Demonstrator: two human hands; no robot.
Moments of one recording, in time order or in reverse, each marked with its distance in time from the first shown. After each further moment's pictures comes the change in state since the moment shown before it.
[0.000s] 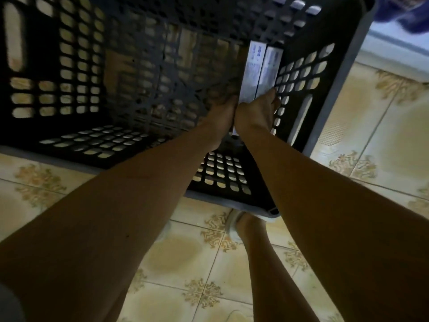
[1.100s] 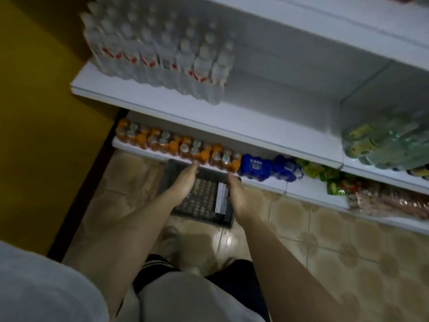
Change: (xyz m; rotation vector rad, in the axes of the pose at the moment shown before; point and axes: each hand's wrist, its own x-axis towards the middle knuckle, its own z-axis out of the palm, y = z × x) left_hand -0.591 0.239 -0.132 0.137 -0.008 0.330; right_hand -0.558 -0.191 -0.308 0.495 -0.338 -0.184
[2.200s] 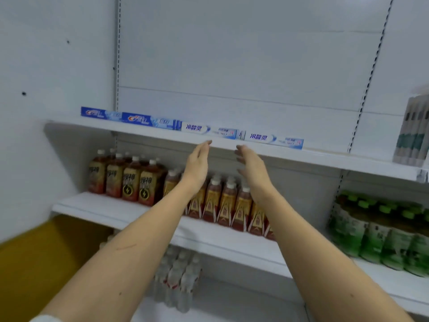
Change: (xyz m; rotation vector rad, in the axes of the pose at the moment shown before) left_hand -0.325 0.472 0.049 -0.086 0.305 1.389; right_hand -0.300 -0.449 -0.090 -0.095 0.015 -1.363
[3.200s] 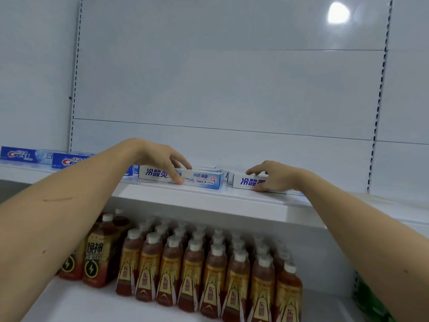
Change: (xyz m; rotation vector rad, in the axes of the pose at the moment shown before) left_hand 0.276 0.018 -0.028 0.962 -0.751 -0.215; right_hand 0.241 -0.002 -0.111 -1.235 -0.337 -0.037
